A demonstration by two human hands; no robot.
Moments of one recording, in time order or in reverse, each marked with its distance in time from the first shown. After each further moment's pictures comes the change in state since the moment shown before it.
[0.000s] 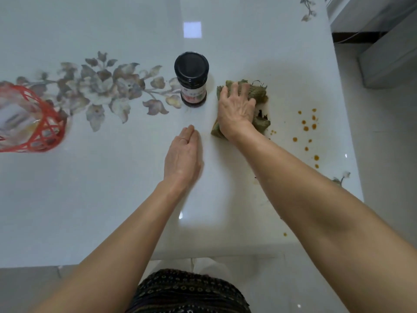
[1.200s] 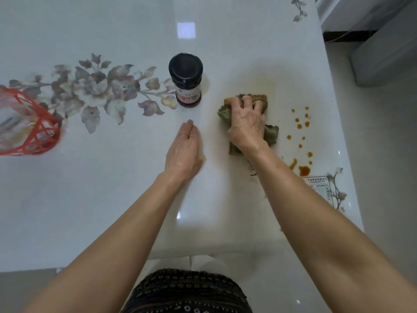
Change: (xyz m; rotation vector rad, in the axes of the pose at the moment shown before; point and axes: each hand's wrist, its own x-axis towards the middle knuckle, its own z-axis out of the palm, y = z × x) left_hand 0.013 0.006 -0.002 -0.060 -0.098 -0.005; right_hand -0.034 0.036 0.012 0.306 0.061 0.056
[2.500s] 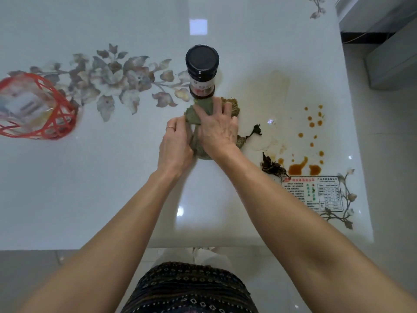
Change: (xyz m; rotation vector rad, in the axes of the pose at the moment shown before) left_hand -0.019 -0.024 -0.012 -0.216 0.230 -0.114; right_hand -0.031 -0.070 0.029 -0.054 -0.034 -0.217
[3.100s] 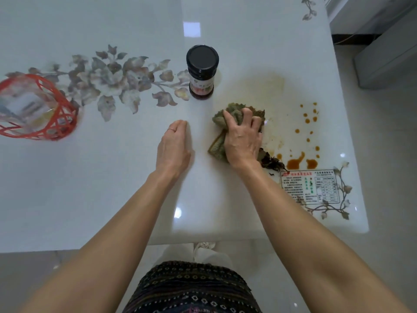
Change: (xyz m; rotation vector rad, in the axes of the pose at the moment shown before) left_hand -0.006 -0.017 -0.002 0.116 -0.029 0.070; right_hand -0.036 0.042 0.012 0.061 0.156 0.229
